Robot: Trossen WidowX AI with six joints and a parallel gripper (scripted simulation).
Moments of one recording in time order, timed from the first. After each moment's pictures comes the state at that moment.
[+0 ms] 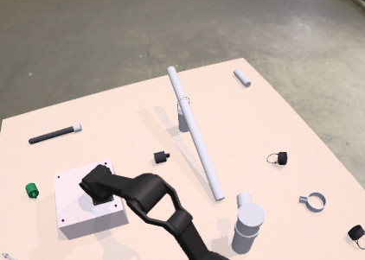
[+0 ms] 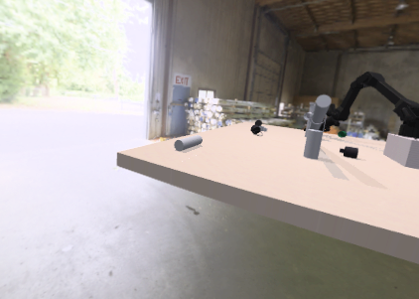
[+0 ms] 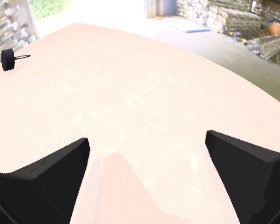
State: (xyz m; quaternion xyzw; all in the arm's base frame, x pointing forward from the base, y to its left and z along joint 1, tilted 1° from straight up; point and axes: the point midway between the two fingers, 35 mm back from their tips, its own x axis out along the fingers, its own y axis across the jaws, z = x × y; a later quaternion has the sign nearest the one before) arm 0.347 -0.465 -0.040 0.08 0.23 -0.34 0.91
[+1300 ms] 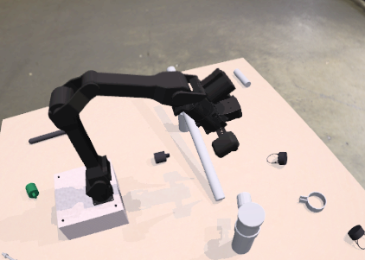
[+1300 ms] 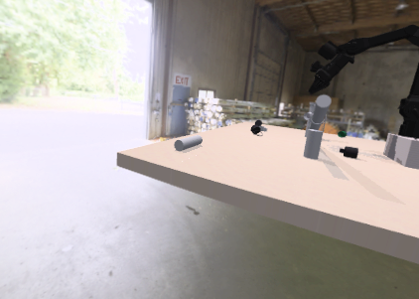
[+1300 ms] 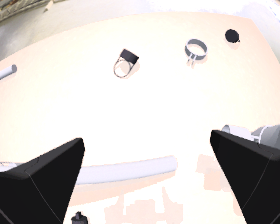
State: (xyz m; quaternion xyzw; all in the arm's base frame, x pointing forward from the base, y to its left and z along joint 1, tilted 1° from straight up) arm 0.379 -0.034 0.179 0.02 0.45 -0.04 0.89
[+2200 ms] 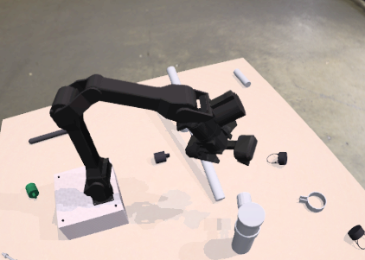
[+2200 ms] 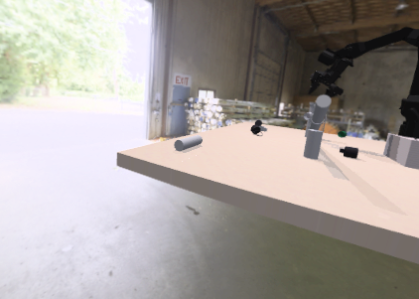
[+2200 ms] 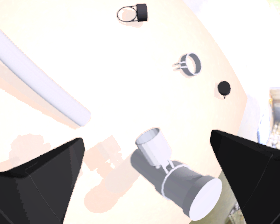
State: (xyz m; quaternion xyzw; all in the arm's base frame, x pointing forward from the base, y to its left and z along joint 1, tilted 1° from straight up) arm 0.358 -0.103 0.164 -0.38 0.49 0.14 0.77
